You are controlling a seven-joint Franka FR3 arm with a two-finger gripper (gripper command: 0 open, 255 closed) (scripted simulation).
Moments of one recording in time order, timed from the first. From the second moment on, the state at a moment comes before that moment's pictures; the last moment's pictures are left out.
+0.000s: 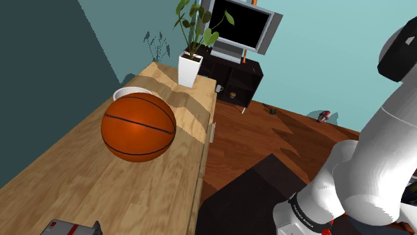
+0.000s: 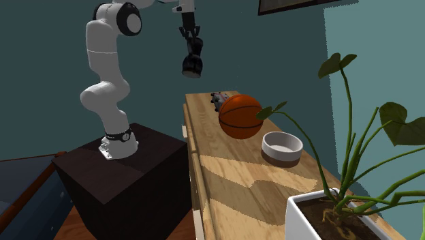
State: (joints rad) arm 0.40 0.16 1.21 -1.31 -0.18 1.46 2.93
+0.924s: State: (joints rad) arm 0.27 -0.03 1.19 -1.61 0.01 1.69 2.82
